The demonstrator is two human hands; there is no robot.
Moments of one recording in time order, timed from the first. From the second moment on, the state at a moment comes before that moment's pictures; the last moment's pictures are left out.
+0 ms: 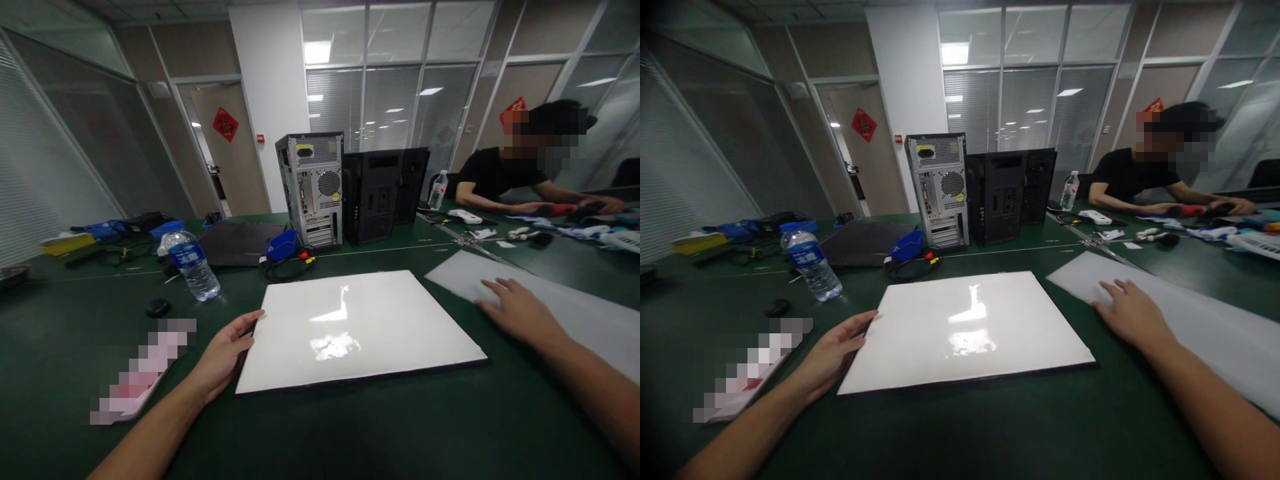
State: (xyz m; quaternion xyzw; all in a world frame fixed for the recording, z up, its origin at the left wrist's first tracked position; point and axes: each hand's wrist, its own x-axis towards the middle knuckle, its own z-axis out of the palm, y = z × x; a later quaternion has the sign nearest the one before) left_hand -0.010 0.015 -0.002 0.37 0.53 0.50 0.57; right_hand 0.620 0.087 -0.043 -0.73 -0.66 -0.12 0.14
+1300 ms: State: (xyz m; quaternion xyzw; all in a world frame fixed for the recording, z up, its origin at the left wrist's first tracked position) left_hand -0.014 0.018 -0.009 0.38 0.52 0.51 0.57; right_hand 0.490 0.044 -0.004 -0.63 -0.76 -0.10 0.12
